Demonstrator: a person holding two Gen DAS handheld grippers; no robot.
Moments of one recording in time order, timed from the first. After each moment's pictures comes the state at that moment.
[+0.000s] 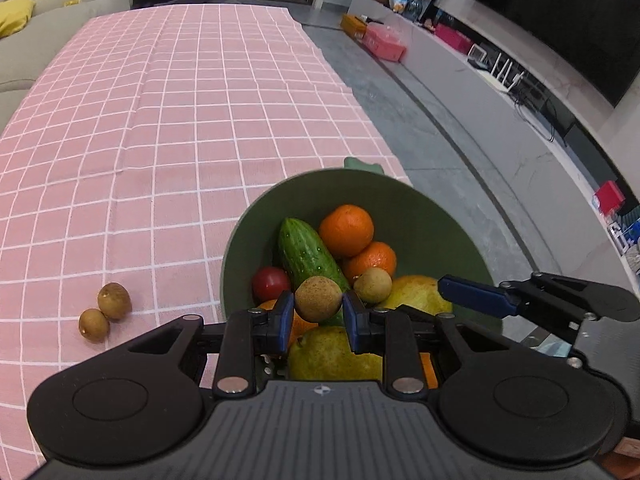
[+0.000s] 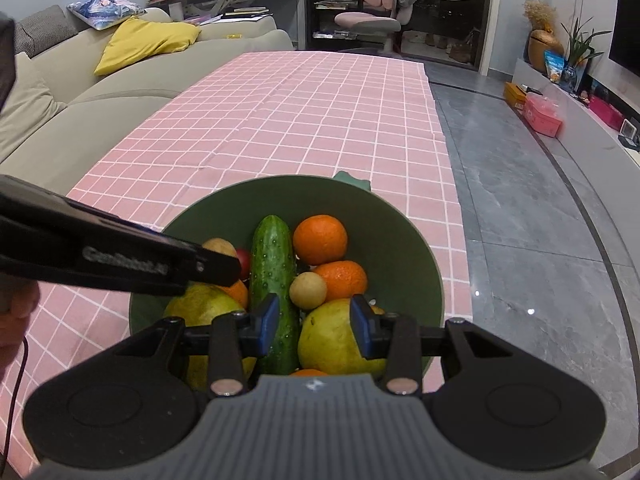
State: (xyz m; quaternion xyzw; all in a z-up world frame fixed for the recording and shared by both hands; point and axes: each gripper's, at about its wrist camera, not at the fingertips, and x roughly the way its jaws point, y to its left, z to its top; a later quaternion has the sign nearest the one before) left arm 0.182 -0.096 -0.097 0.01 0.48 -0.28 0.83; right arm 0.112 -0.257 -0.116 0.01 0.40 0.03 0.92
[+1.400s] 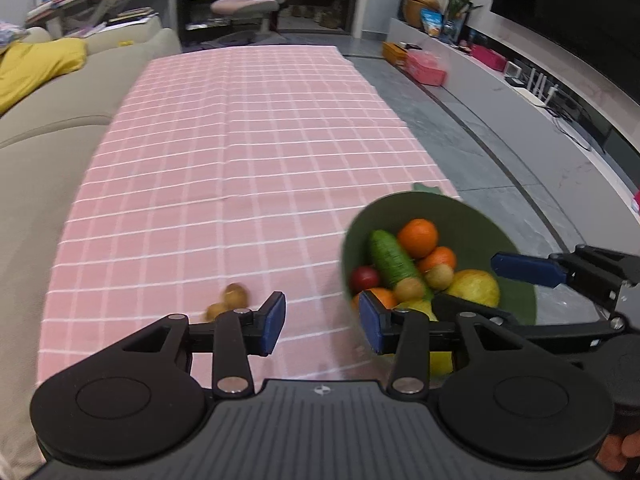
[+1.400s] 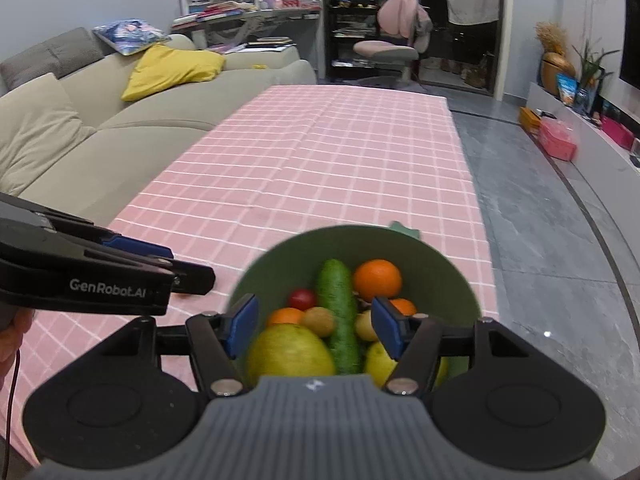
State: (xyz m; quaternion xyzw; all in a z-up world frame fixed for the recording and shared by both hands) left arm 0.146 -0.029 -0.048 0.04 0.43 -0.21 0.88; right arm 0.094 -0.218 -0.076 0.02 0.36 0.06 0.93
